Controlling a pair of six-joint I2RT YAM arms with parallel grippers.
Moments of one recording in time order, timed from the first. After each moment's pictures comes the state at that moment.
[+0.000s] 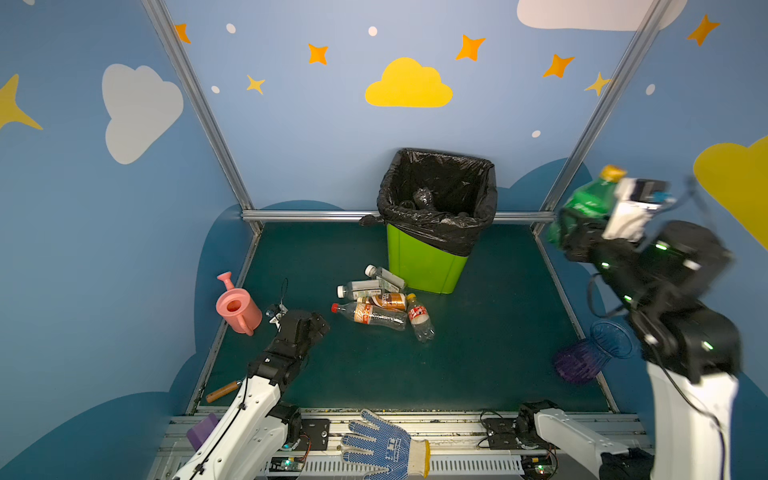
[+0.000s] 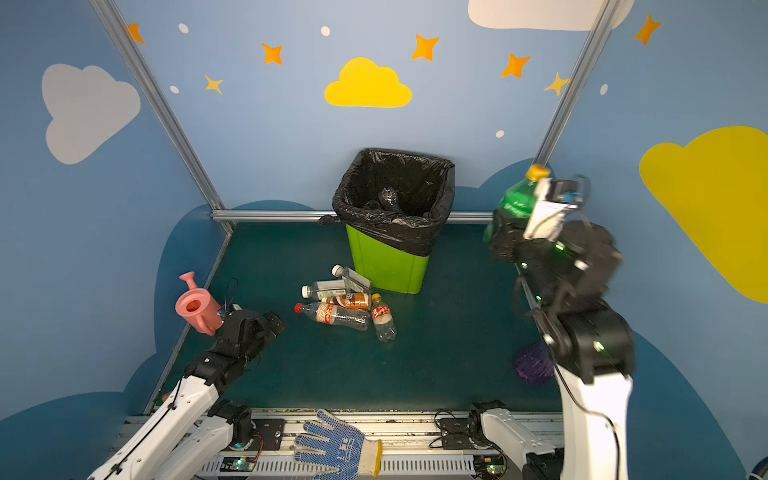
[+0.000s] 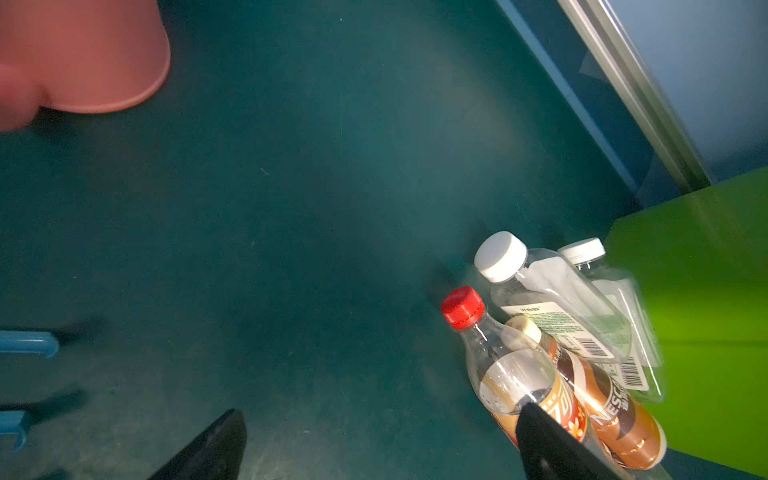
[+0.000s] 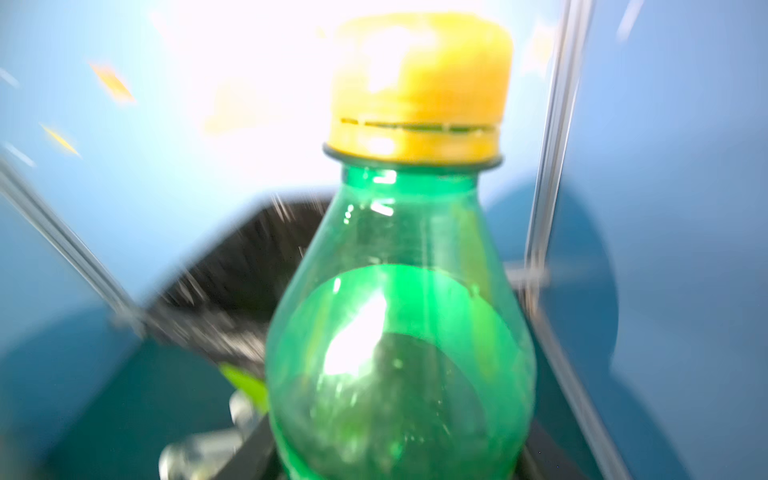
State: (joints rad) left arm -0.25 0.75 0.44 -0.47 -0.25 -0.92; right arm 0.21 1.00 1.91 -0.80 0.10 0.14
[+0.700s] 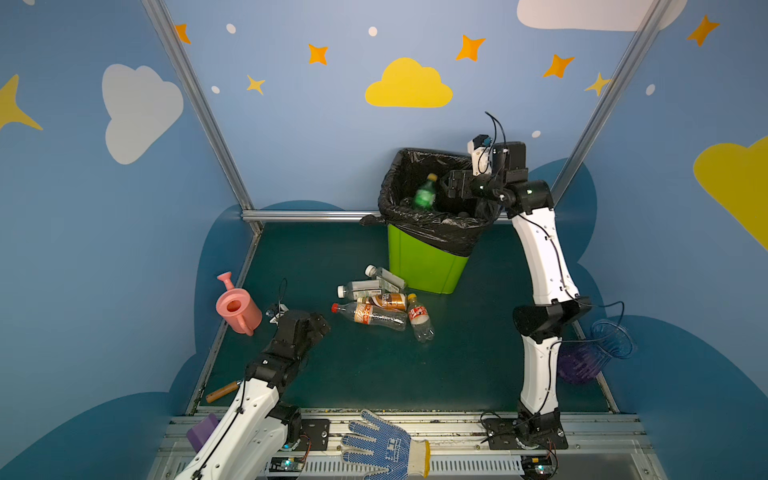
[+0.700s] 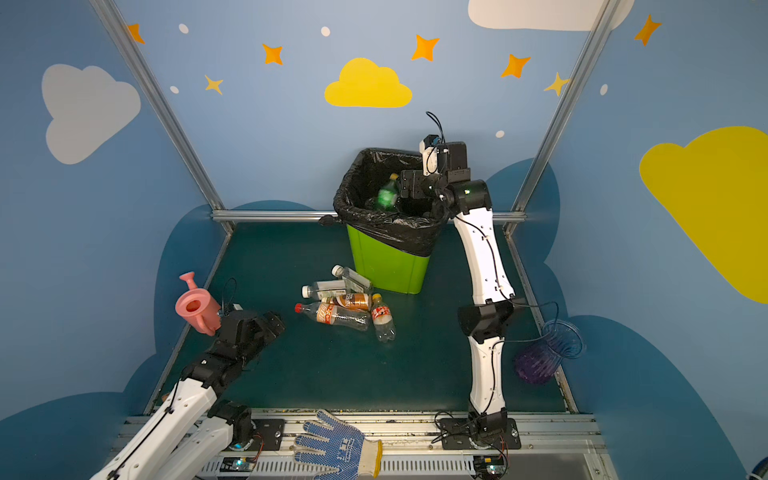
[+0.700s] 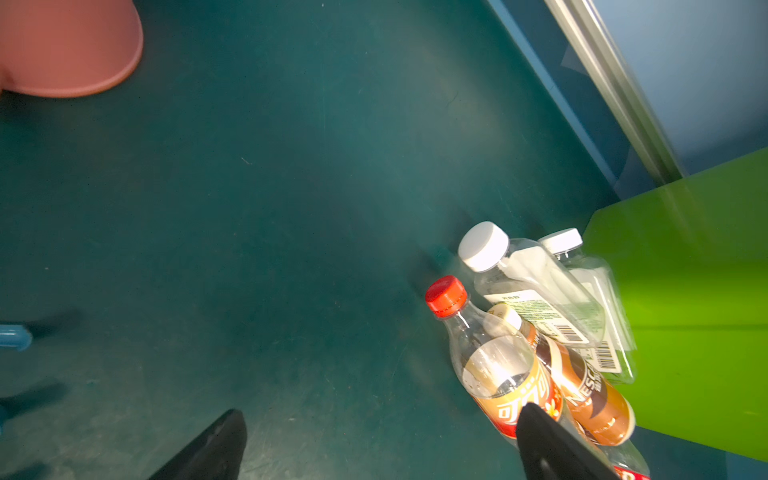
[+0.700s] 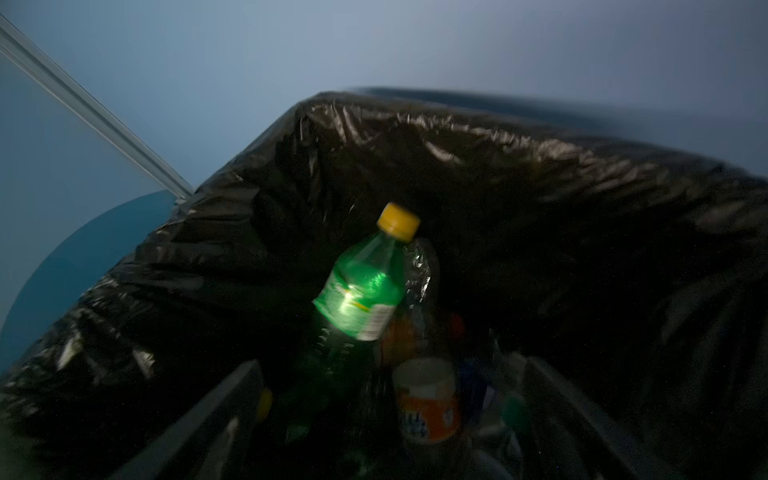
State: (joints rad) left arm -0.25 0.70 0.46 -0.50 -0.21 -0.92; right arm 0.31 1.98 2.50 -0.94 -0.17 0.18
